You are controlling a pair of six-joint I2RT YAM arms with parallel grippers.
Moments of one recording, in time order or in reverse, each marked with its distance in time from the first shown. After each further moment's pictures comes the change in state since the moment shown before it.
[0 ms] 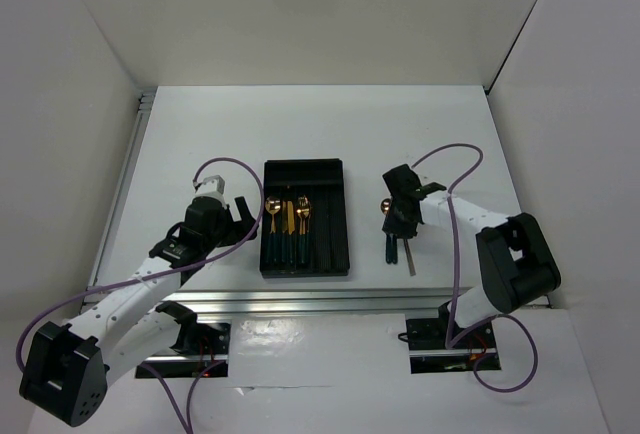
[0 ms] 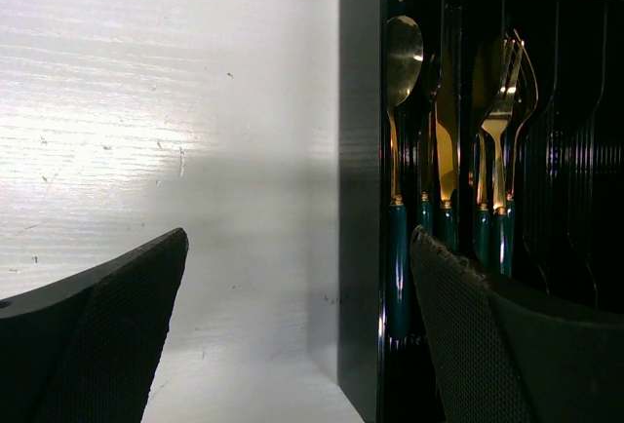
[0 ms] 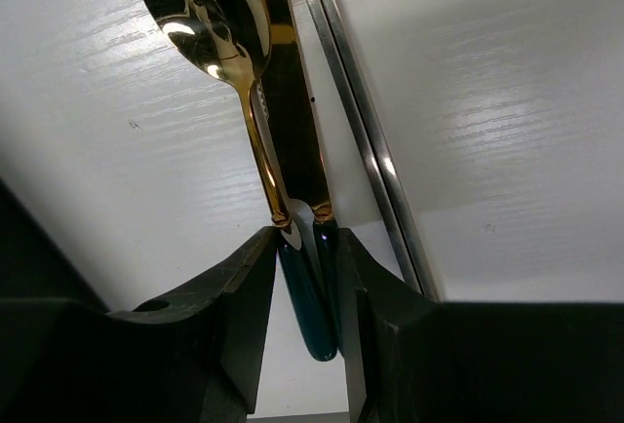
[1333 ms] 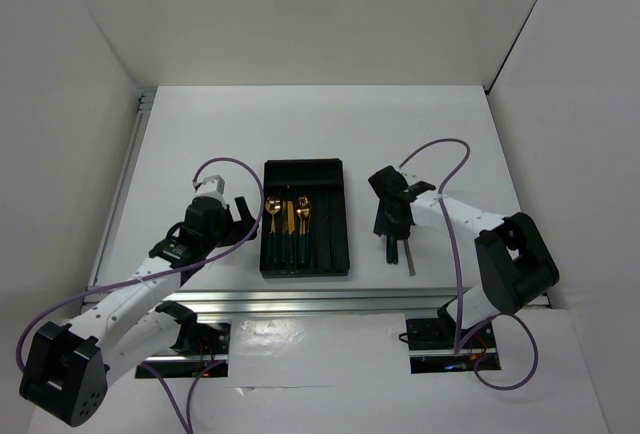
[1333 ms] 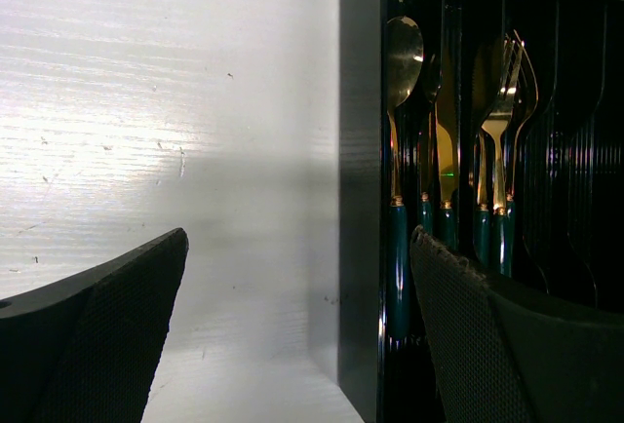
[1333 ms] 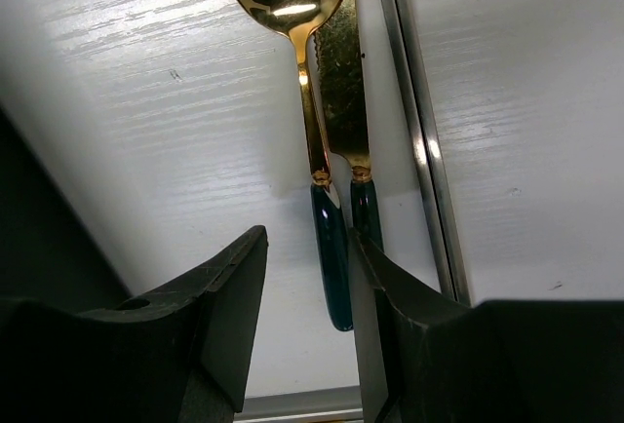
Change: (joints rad) left arm 0.001 0.000 0.000 0.000 0.000 0.000; right arm 0.112 0.003 0.053 -0.082 0.066 0.030
